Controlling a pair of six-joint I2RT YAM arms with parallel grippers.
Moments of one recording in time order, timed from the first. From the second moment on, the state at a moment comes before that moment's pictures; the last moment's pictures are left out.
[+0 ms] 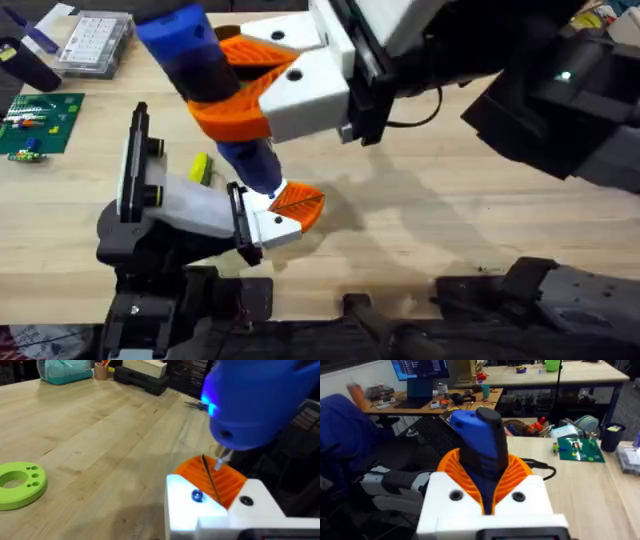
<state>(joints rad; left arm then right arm) -0.01 0.00 0.00 -0.13 1.24 -0.14 0.76 1.30 1.02 0.36 -1.03 0.15</state>
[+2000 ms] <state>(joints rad) -0.01 0.00 0.00 -0.13 1.24 -0.14 0.79 1.35 1.02 0.35 -1.01 0.11</state>
